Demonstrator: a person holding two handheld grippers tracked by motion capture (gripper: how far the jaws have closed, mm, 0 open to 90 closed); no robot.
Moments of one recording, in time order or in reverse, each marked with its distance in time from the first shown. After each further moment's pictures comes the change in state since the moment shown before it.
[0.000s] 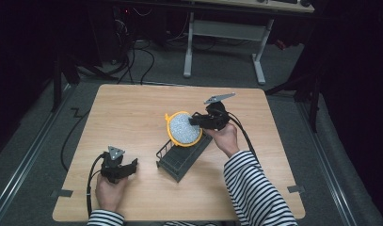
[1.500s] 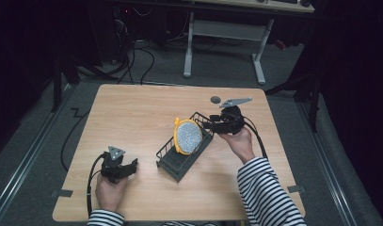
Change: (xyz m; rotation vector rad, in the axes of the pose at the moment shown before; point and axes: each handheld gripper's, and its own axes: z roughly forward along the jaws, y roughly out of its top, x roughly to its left) left arm -0.001 0.000 0.000 0.002 0.005 0.006; right arm -0.011 -0.024 -0.041 -0.032 -0.115 0.009
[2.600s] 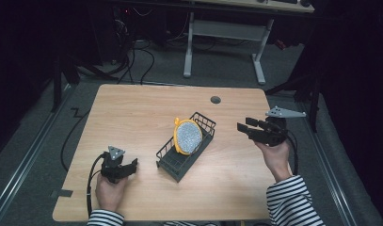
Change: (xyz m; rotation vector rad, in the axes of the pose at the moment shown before) left arm 0.000 0.000 0.000 -0.002 -0.002 -0.003; right arm -0.014 -0.045 -0.109 -0.180 -0.119 0.090
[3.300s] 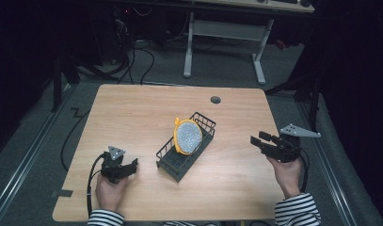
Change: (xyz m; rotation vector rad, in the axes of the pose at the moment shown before) left arm 0.000 0.000 0.000 0.002 0.001 0.003; right arm -0.014 -0.053 -0.029 -0.015 -0.079 0.062
